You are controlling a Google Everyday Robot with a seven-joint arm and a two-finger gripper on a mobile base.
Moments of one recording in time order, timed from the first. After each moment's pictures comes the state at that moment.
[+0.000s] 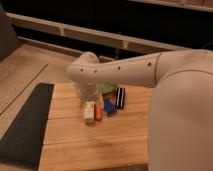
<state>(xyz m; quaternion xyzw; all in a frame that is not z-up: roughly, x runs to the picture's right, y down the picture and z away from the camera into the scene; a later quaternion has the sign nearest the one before) -0.034 0.081 0.720 -0.19 0.25 0.68 0.66</state>
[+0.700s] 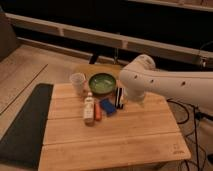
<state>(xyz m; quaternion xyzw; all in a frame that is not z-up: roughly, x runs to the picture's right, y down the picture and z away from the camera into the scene) 0.136 0.071 0.701 -0.12 0.22 0.74 0.62</state>
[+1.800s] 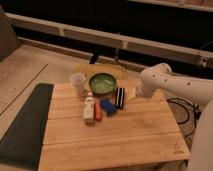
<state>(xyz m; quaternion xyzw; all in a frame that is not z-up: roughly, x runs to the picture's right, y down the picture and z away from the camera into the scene) 0.196 0.048 0.842 -0.19 0.10 0.68 0.70</state>
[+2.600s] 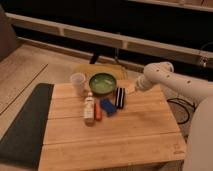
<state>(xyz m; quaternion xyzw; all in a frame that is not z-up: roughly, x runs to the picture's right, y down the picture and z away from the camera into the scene) 0.184 0.014 0.867 -0.20 0.03 0.63 0.75</state>
